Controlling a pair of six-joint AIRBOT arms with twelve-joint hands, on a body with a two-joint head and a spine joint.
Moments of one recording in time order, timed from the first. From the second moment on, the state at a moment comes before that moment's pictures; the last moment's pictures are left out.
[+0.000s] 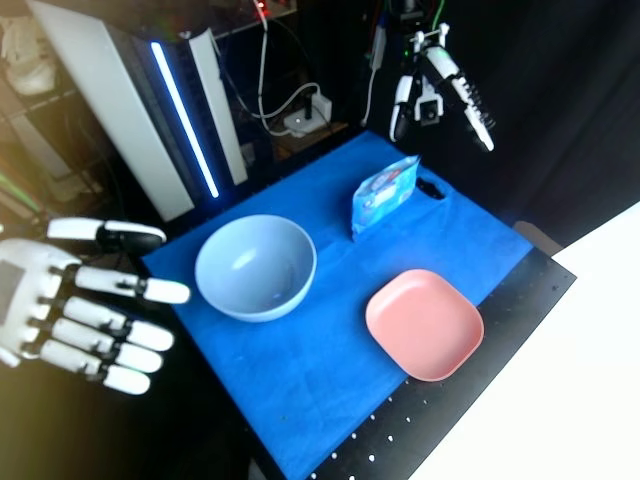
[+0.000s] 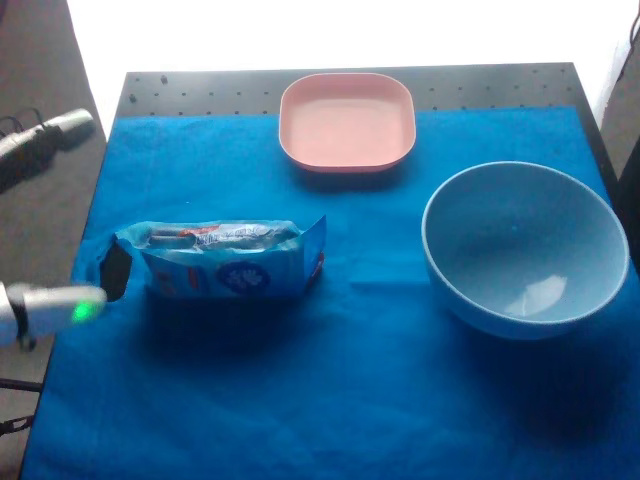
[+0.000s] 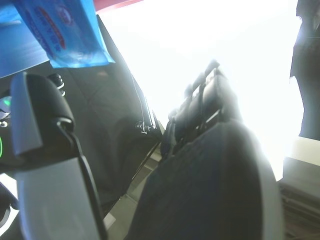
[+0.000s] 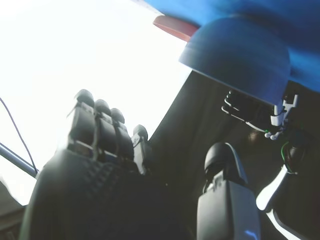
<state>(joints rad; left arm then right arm) 1.37 -0.90 1.04 -0.32 -1.40 0.51 -1.45 -0.84 1.05 0.30 1.44 -0.43</state>
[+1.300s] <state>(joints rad) 1.36 -0.90 1.05 -0.30 -1.38 0.52 -0.96 -0.84 1.12 -0.48 0.88 -0.39</state>
